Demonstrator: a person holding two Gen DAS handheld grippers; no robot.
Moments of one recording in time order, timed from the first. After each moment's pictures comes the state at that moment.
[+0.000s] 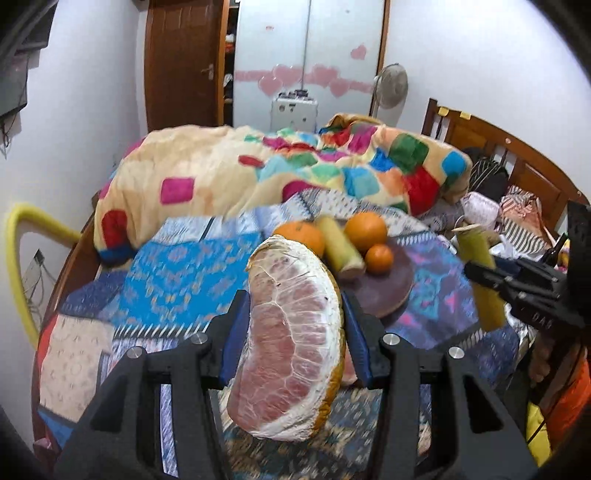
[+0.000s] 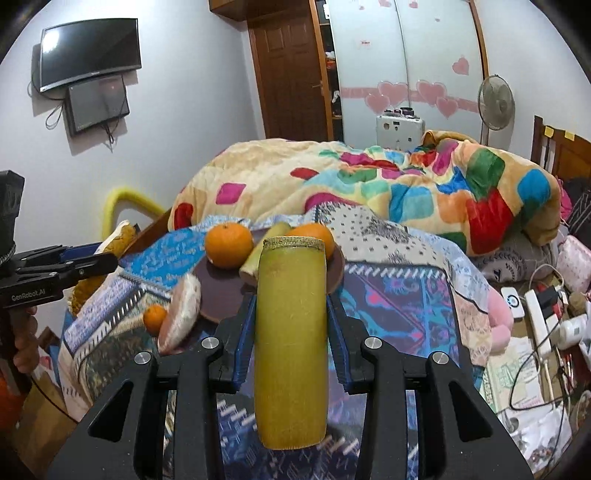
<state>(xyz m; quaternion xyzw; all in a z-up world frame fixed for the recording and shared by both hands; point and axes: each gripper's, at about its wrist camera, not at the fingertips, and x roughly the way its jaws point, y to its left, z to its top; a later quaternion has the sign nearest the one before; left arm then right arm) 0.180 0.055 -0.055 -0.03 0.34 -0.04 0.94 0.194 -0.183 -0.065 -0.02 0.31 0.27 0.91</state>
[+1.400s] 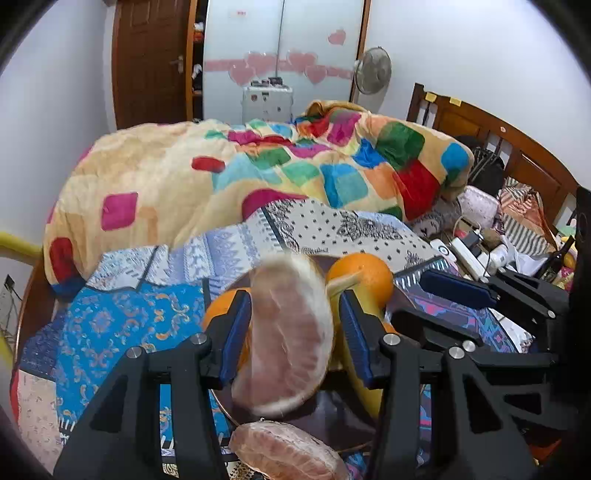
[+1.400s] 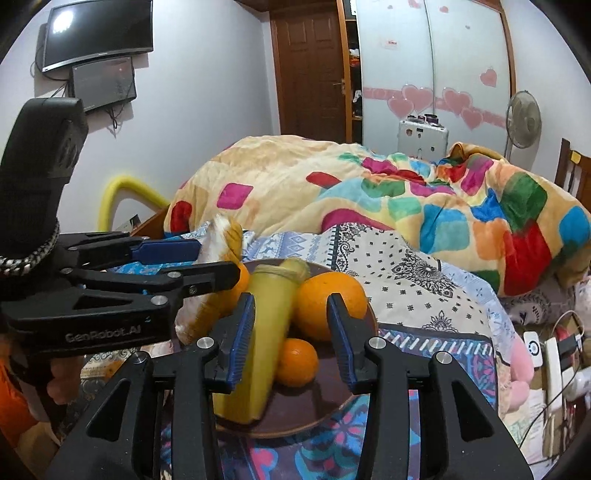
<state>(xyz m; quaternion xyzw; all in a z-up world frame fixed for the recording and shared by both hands) 0.305 0.021 -0.083 -0.02 0.36 -0.08 0.93 0.262 -0.127 -0.073 -0.06 0.30 0.29 0.91</state>
